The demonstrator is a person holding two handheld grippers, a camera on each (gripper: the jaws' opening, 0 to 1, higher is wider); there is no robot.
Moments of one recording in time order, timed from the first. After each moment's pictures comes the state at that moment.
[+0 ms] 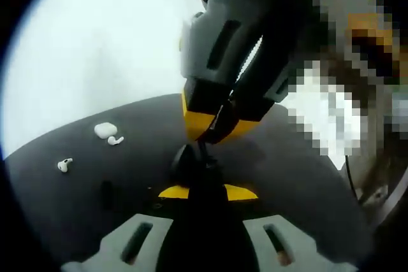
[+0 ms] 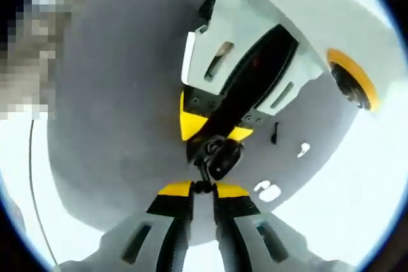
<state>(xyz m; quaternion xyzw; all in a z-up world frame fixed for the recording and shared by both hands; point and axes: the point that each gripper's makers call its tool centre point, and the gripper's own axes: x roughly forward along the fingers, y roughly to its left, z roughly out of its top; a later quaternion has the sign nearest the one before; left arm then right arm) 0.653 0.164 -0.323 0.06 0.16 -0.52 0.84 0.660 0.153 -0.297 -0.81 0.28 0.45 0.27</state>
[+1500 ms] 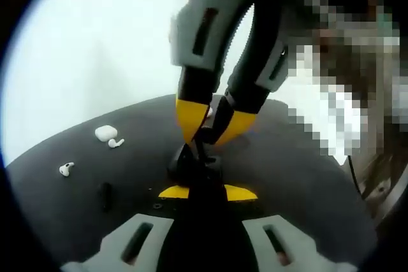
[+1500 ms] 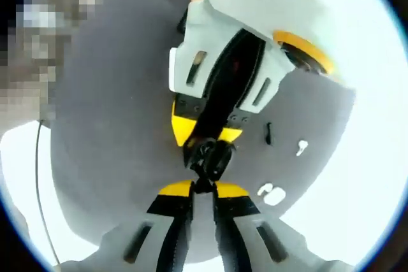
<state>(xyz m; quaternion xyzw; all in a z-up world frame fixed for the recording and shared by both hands) 0.655 0.165 -0.323 0.08 0.15 -0.51 0.84 0.663 0.160 -0.295 -0.76 0.28 0.49 0.33</state>
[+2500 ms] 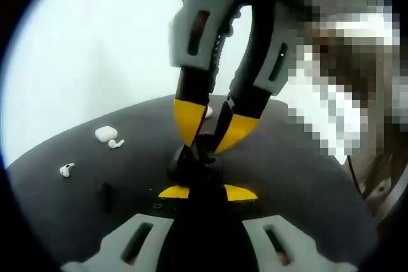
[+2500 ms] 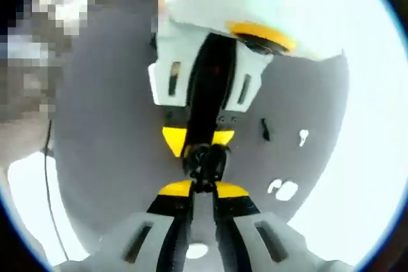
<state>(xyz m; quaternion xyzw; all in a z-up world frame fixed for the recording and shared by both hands) 0.654 0.166 -0.323 0.08 0.15 -0.51 0.84 0.659 0.166 -0.299 -0.69 0.33 0.49 0.42</state>
